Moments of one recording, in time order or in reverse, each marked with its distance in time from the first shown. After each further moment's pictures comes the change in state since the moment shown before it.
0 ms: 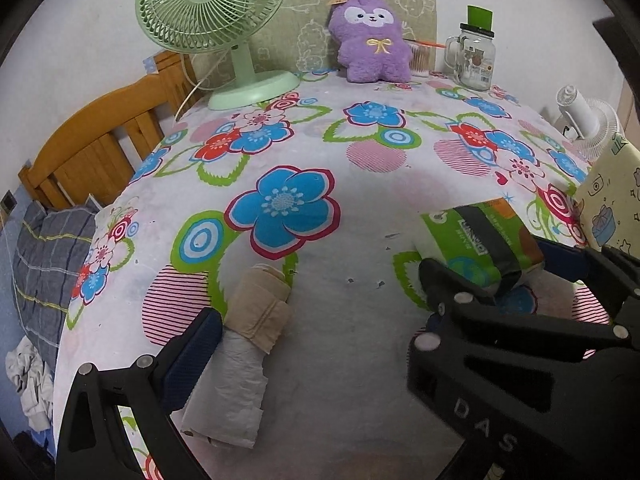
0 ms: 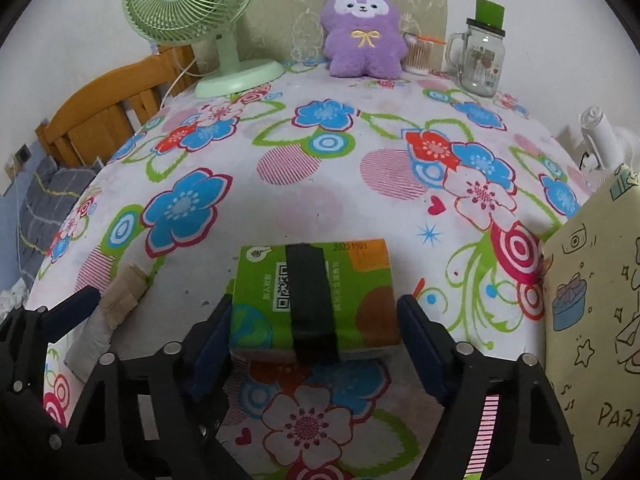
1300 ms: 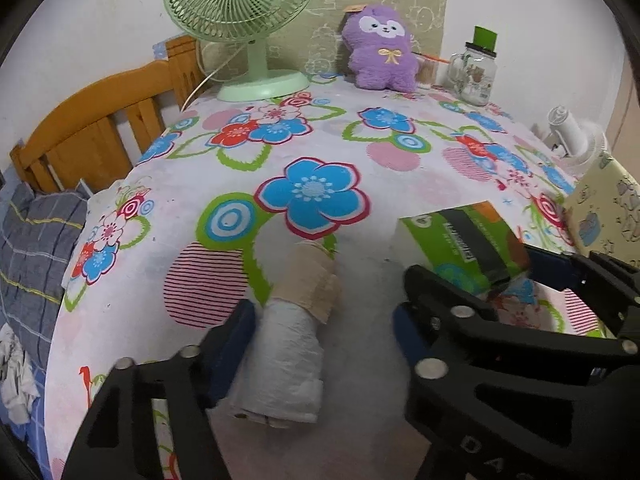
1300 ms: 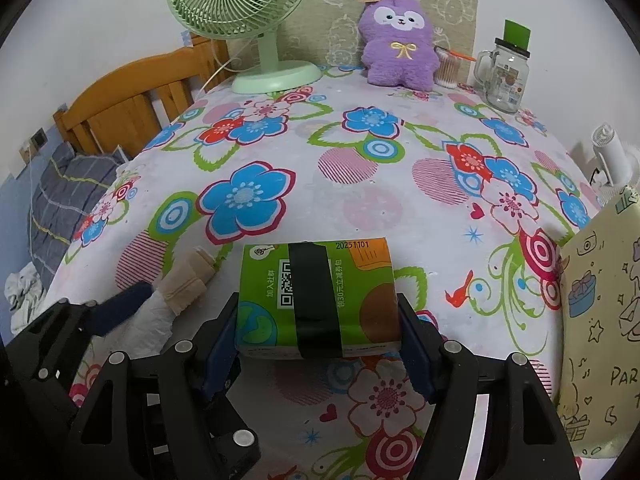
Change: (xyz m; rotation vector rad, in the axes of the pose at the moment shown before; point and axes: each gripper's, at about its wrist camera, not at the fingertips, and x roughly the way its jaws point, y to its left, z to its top) left arm -0.010 0.033 -0.016 -0.044 -0.028 -0.087; right arm -0.017 0.042 -0.007 -0.052 -0.004 0.035
